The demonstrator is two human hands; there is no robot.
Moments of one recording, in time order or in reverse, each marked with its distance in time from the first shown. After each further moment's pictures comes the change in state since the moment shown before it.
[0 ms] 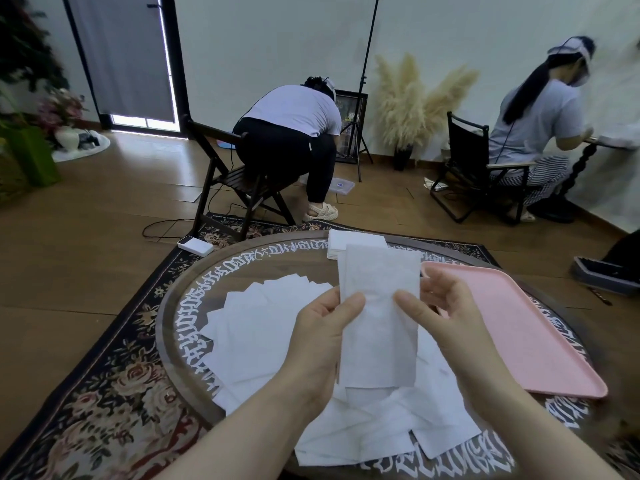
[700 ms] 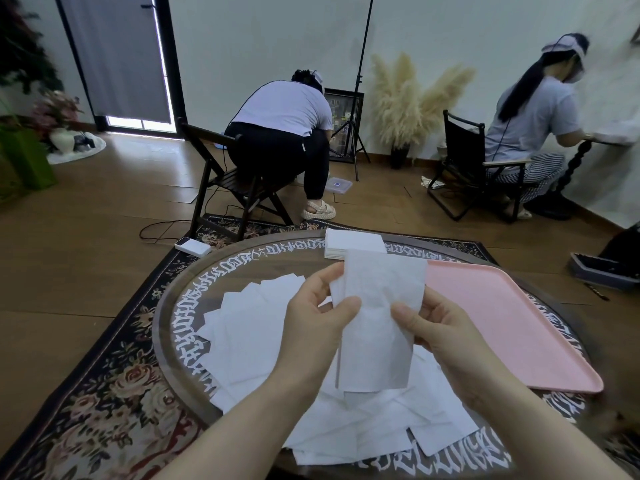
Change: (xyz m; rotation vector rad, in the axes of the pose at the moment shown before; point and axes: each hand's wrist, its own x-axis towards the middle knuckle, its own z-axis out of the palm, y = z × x) left_hand -0.001 0.008 -0.001 0.217 0.085 0.216; right_hand 0.005 0.008 -0.004 0.176 -0.248 0.091
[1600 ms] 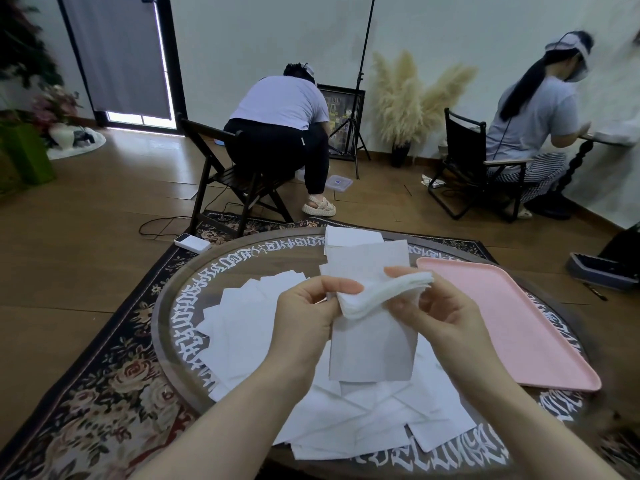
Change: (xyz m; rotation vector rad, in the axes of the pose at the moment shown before) left_hand 0.000 0.009 -0.001 -0.024 0.023 -0.058; right_hand -0.010 -0.011 0.010 -0.053 0.019 -0.275
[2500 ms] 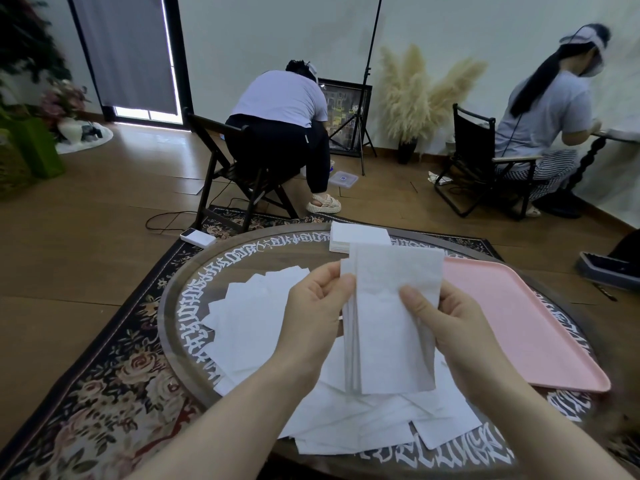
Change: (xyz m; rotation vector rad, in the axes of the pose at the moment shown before) left_hand 0.000 -0.002 0.000 -0.010 -0.072 0.002; right_hand 0.001 0.001 0.001 0.048 0.084 0.223
